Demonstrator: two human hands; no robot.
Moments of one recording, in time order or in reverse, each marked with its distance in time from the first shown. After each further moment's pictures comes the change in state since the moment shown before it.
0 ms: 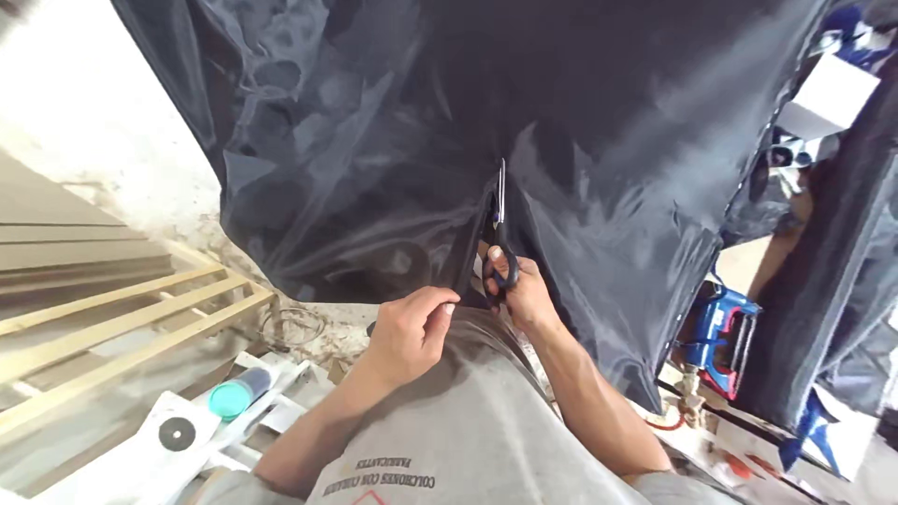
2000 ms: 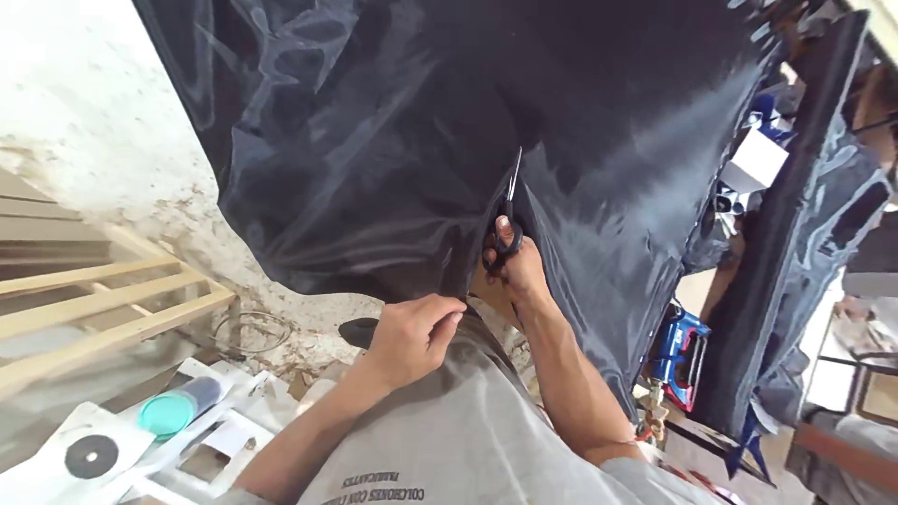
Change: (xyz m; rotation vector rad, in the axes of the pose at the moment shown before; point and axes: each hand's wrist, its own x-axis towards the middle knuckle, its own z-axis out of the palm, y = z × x) left_hand -0.011 -0.015 0.005 -0.049 0.077 0.087; right_hand 0.047 -0.016 0.012 -0.012 0.087 -0.074
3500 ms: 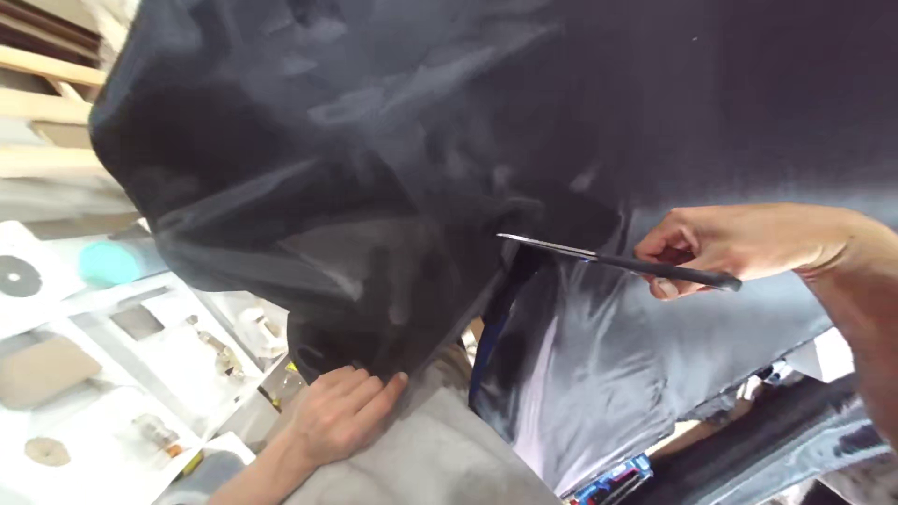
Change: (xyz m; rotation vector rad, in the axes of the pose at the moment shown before) left_hand -0.034 0.000 0.060 0.449 0.062 -0.145; right_hand 0.243 -0.220 -0.083 -1.338 -1.361 0.498
